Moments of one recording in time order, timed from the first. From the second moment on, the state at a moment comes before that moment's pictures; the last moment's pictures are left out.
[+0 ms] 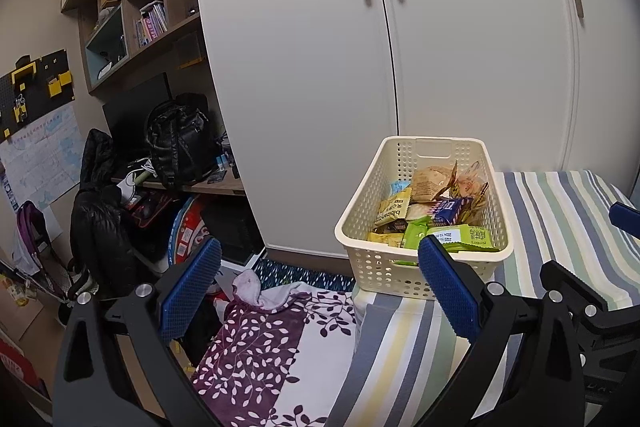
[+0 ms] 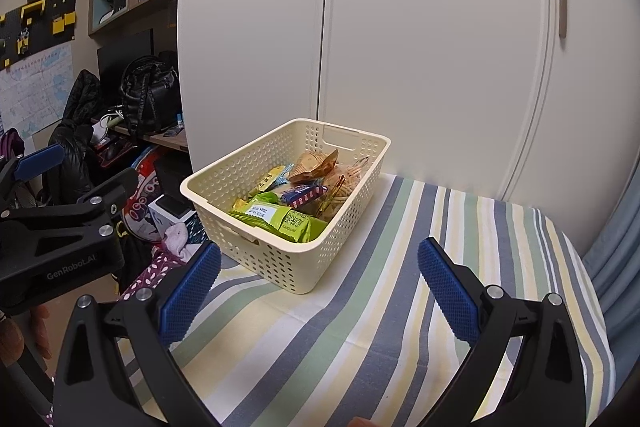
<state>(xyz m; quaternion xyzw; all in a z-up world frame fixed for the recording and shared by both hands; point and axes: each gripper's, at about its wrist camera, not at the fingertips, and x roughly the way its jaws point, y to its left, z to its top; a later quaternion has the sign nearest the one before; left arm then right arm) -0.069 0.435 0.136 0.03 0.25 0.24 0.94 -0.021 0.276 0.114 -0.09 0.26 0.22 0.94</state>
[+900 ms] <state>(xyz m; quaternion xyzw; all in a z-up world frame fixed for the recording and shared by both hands) -0.070 0.433 0.136 0.04 0.25 0.26 0.93 -0.020 0.286 0.113 -0.10 0.25 0.23 0.93</state>
